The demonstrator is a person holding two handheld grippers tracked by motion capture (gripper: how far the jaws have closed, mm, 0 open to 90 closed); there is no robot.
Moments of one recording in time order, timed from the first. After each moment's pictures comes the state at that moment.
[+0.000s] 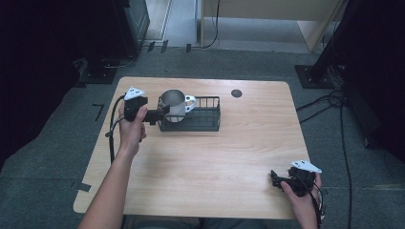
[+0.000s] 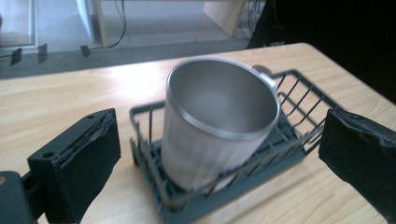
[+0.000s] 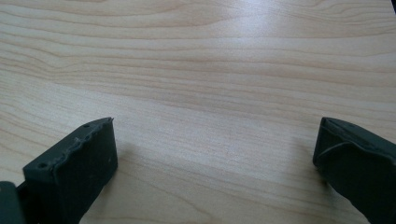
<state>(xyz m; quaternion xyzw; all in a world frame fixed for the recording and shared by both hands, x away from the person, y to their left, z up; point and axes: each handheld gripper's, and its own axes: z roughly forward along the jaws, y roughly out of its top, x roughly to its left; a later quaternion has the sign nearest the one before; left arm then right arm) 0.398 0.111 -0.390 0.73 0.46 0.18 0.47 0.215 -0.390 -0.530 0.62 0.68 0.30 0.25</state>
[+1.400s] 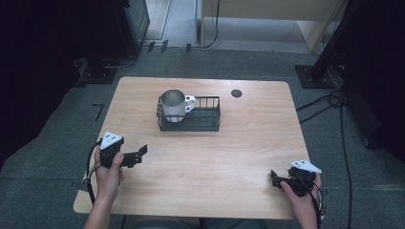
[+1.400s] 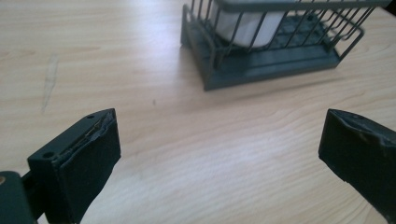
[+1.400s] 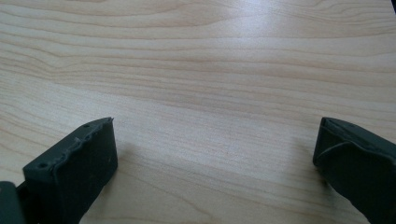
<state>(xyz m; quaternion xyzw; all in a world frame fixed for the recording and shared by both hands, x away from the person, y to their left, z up) 0.290 0.180 -0.456 0.72 0.51 0.20 0.43 0.215 -0.391 -0.530 0.62 0.68 0.30 0.25</state>
